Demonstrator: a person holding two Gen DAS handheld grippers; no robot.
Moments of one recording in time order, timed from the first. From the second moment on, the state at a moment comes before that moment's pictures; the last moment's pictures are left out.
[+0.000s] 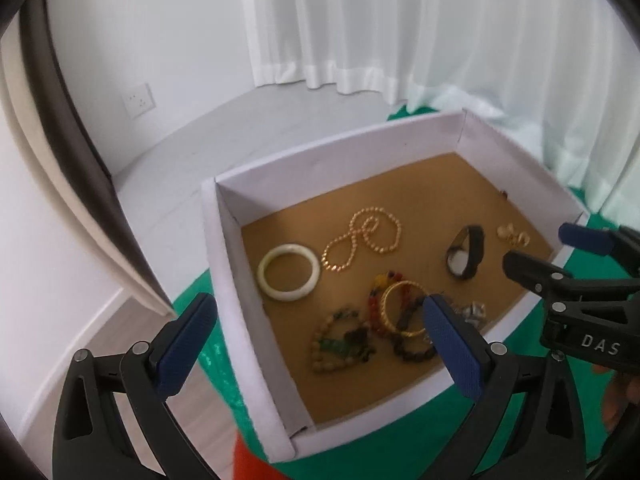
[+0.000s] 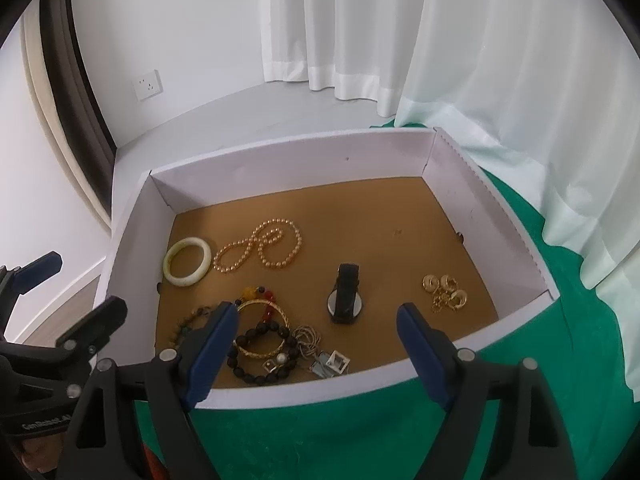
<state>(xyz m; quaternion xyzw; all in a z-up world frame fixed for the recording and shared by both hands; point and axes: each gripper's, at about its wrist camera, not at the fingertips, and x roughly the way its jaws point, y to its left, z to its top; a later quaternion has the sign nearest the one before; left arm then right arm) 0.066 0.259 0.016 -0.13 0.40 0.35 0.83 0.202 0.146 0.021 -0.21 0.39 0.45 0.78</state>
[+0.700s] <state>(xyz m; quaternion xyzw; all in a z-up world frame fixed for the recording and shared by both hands) 0.060 0.265 0.013 -0.15 0.42 0.37 0.82 0.191 0.149 0.016 -0.24 0.38 0.43 0.78</state>
